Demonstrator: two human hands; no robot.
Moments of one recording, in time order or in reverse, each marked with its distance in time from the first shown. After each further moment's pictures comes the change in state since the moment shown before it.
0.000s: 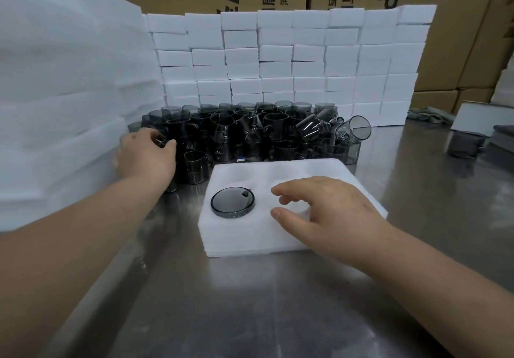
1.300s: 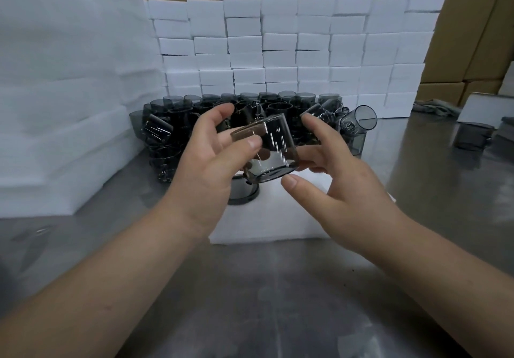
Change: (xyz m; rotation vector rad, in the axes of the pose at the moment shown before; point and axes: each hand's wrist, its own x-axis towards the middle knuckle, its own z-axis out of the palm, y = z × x) left_hand -0.125 0.063 -0.065 -1.169 -0.631 0.277; right_hand -0.008 -0.004 0.000 0.431 0.215 0.029
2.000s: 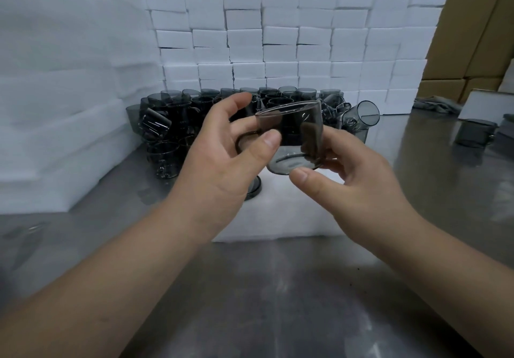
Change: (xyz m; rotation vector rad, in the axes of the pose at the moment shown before) left_hand -0.006 0.005 0.009 0.026 -0.069 0.060; right_hand 0.001 -0.009 0.001 0.274 0.087 -0.032
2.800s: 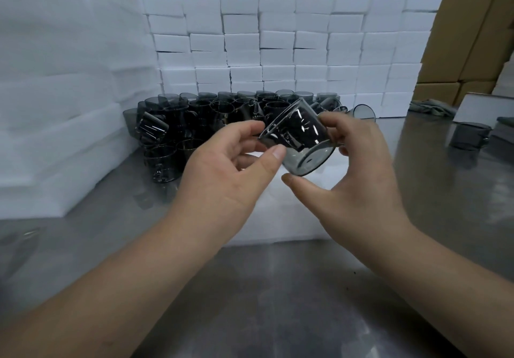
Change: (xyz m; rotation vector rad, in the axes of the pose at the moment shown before) left_hand -0.003 -0.003 0.007 0.233 0.104 -0.034; right_hand 0.002 0.006 0.002 -0.386 0.250 -0.126
